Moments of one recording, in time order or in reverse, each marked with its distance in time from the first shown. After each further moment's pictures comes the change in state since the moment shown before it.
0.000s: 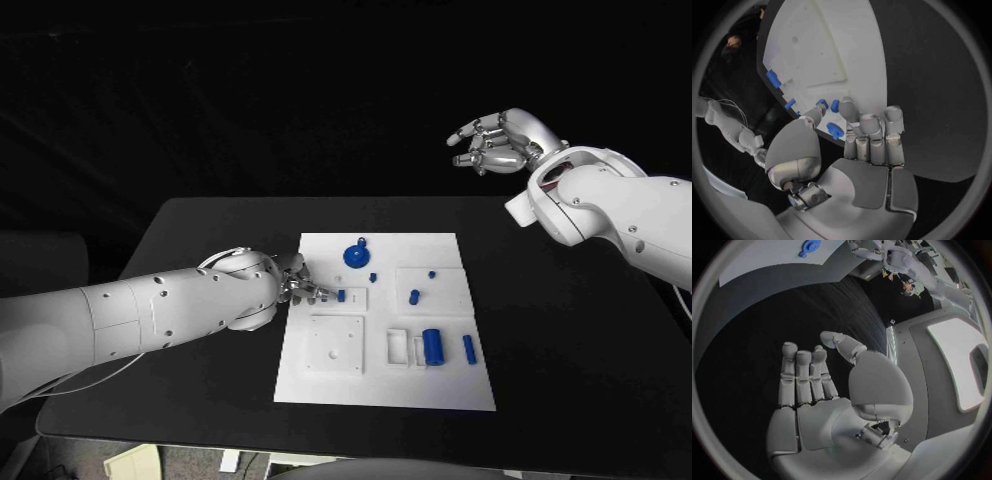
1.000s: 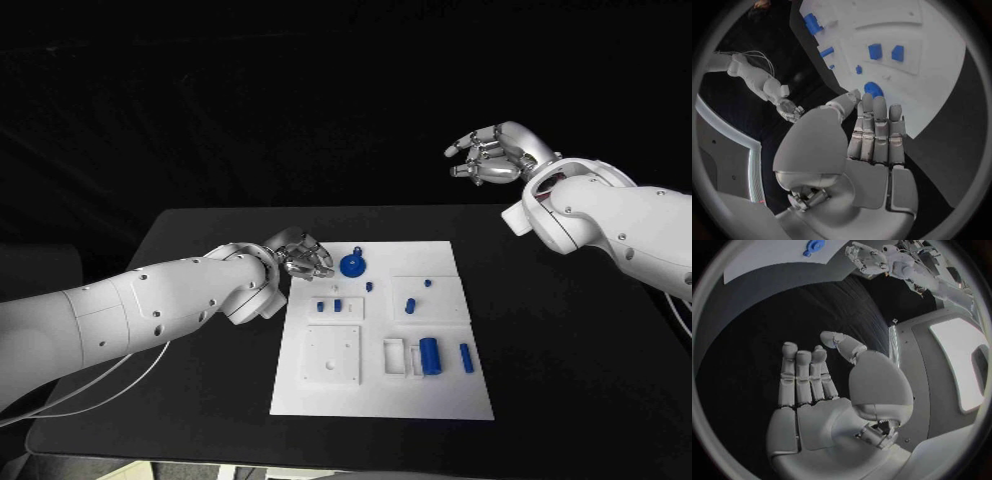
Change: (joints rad) left arm 0.013 -0.006 0.062 -0.019 0.346 -0.178 0.366; left_hand 0.578 0.150 -0.022 -0.179 0.088 -0.208 0.128 -0.154 -0.121 -0.291 0.147 -0.327 -0.164 -0.245 0.165 -0.257 -0.131 -0.032 -0.215 0.065 -0.183 -0.037; right arm -0.007 0.005 0.000 -0.030 0.009 -0.001 0.001; right_hand -0.003 -0.003 0.000 0.000 0.008 0.001 0.001 0.000 -0.001 0.000 0.000 -0.001 -0.002 -0.001 0.001 0.000 -0.002 0.000 0.000 0.000 -0.004 0.001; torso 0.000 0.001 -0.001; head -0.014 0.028
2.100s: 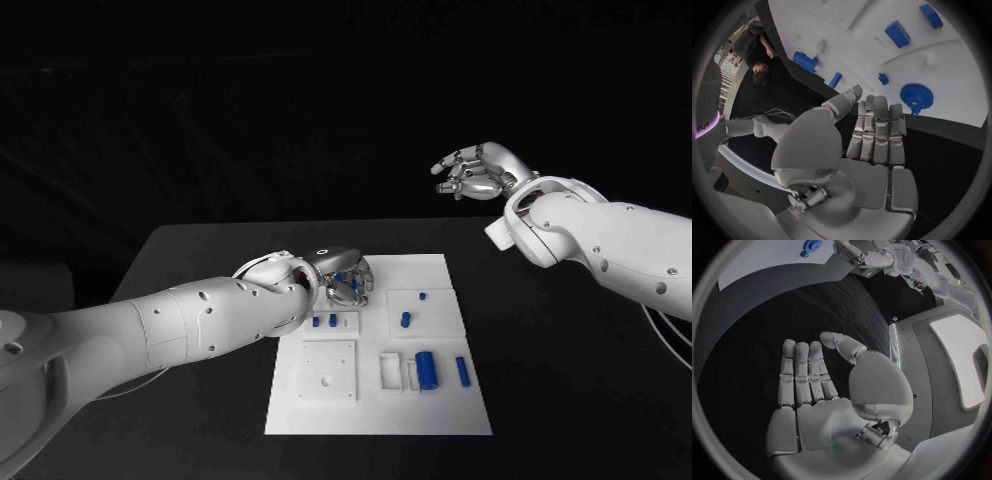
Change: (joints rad) left arm 0.000 0.204 -0.024 -0.147 -0.507 0.042 0.178; left_hand -0.128 -0.038 0.132 -0.215 -0.086 0.004 0.000 0.016 -0.091 0.047 0.033 -0.273 -0.140 0.077 0.007 0.013 0.015 0.016 0.079 -0.021 0.005 0.030; right arm -0.009 0.032 -0.001 -0.030 0.026 0.001 0.010; right_hand -0.005 0.003 0.020 -0.001 -0.019 -0.018 0.011 0.002 0.002 -0.071 0.016 -0.204 -0.168 -0.087 0.061 -0.162 -0.167 0.009 -0.110 0.068 -0.174 -0.041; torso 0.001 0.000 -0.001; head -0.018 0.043
